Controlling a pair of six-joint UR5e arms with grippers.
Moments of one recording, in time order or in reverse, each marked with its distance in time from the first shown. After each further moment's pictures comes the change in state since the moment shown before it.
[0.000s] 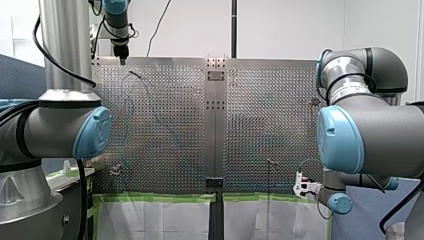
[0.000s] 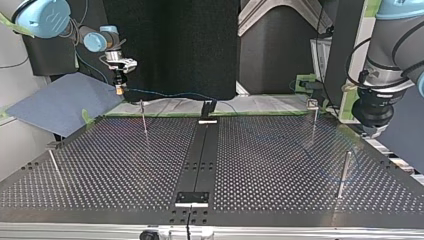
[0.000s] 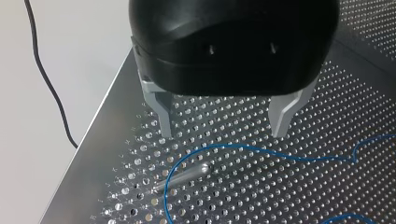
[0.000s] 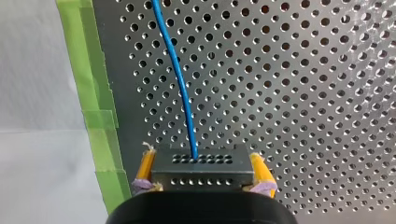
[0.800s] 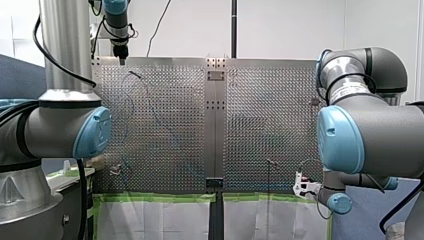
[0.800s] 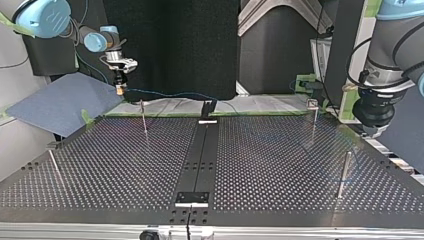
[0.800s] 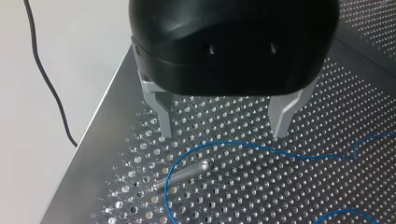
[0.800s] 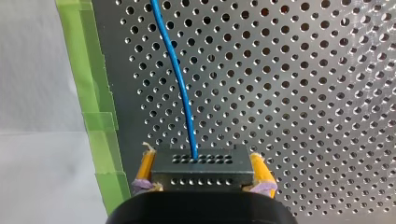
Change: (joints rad) left arm 0.003 0.000 0.000 0.000 -0.002 0.009; right arm 0.003 0.000 -0.001 0.000 0.000 0.000
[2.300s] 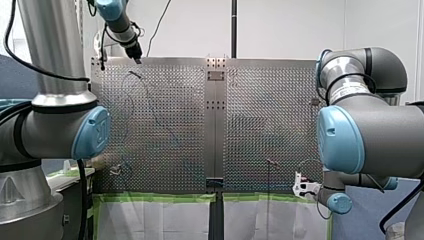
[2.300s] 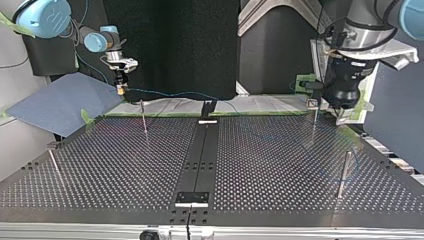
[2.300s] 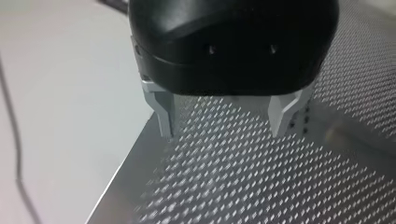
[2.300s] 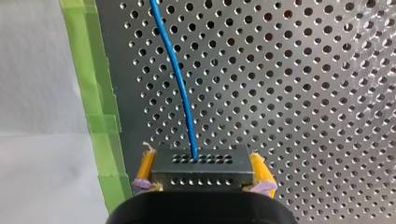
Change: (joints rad) left arm -0.055 0.171 -0.226 0.232 0.229 -0.037; right arm 0.002 0.000 -0.002 0.010 -0.009 -0.009
